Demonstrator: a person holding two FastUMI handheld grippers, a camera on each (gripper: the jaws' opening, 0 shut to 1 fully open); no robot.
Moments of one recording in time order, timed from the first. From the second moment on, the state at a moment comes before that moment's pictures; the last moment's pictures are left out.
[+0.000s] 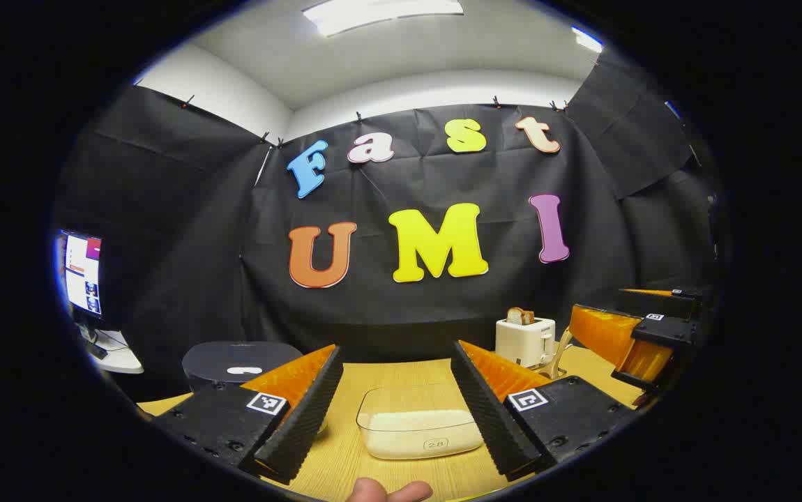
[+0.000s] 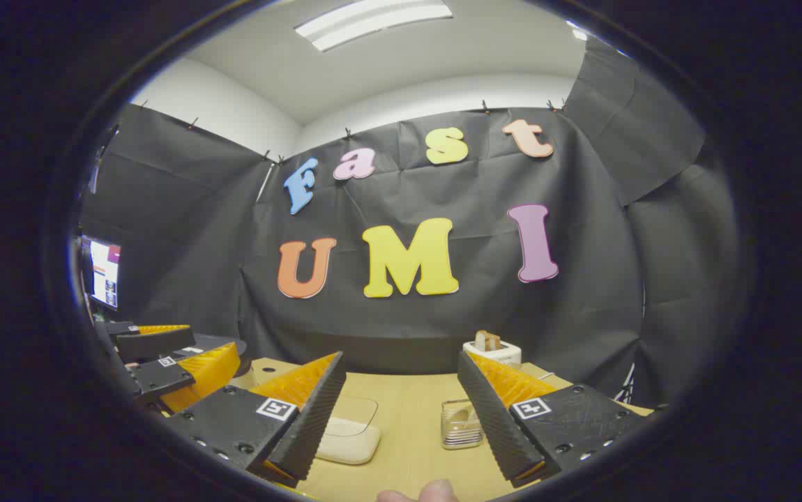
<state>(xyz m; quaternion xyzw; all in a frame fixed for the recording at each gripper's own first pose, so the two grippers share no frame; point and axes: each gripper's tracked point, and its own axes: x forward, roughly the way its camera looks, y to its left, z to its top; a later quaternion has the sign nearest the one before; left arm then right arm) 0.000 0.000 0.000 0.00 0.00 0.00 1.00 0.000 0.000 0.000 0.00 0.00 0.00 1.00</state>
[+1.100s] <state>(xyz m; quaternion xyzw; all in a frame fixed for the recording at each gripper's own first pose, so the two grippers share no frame) 0.005 0.020 -0.015 0.00 0.03 0.05 1.00 0.006 -0.007 -0.010 0.00 0.00 -0.01 1.00</state>
